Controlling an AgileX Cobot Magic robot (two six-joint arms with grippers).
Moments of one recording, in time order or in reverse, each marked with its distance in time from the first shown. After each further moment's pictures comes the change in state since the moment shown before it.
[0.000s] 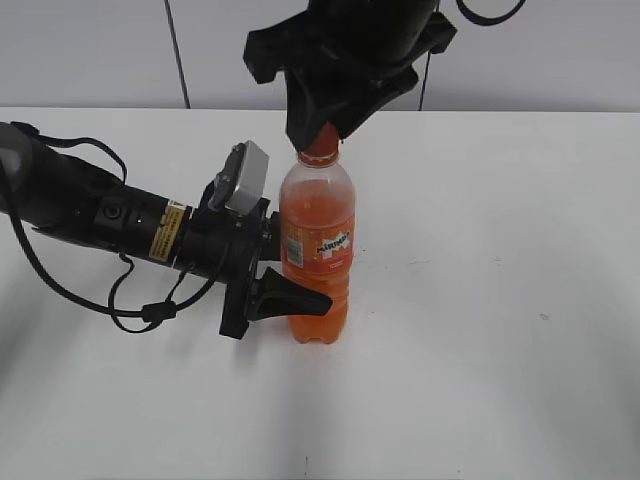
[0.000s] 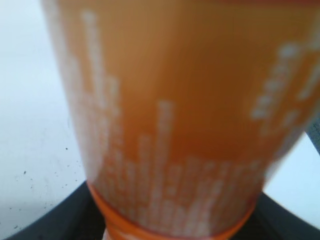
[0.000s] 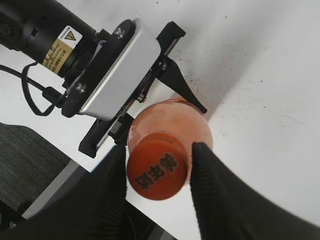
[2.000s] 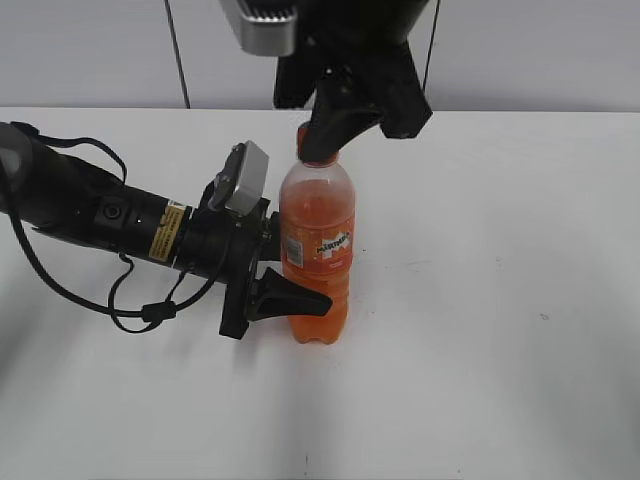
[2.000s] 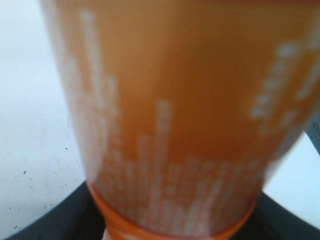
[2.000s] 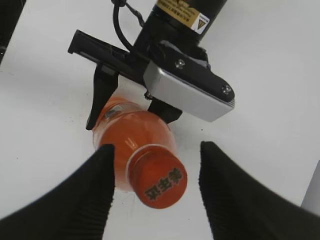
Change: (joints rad) left arm 0.000 0.000 0.000 0.002 0.000 0.000; right arm 0.000 -0.013 -0.008 0.073 0.005 -1.445
